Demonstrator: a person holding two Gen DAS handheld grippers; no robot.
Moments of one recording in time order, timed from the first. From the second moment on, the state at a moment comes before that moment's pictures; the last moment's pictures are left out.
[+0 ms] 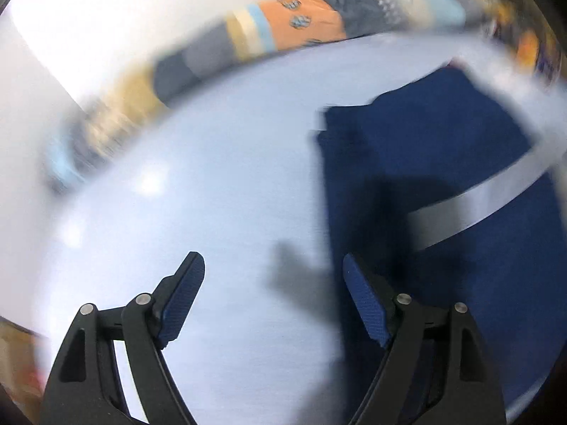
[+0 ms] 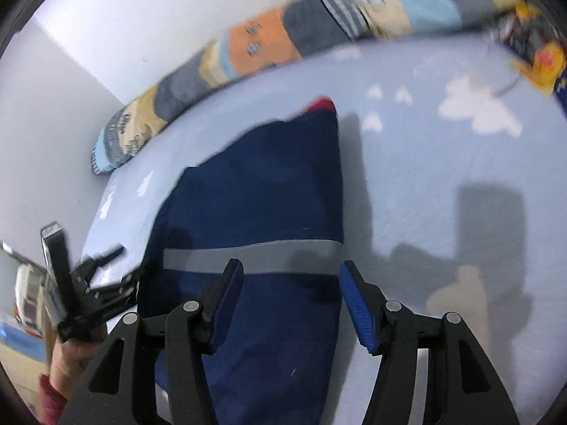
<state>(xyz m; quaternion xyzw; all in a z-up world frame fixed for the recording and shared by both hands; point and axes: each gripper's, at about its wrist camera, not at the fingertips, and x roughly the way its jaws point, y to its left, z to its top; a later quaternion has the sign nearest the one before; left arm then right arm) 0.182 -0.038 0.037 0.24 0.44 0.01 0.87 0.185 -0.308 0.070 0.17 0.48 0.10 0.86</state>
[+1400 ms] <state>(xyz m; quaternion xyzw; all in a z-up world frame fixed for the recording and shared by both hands) 0.033 -0.010 0.045 0.03 0.40 -0.08 0.91 0.018 -0.307 0.065 0.17 0.42 0.01 0.89</state>
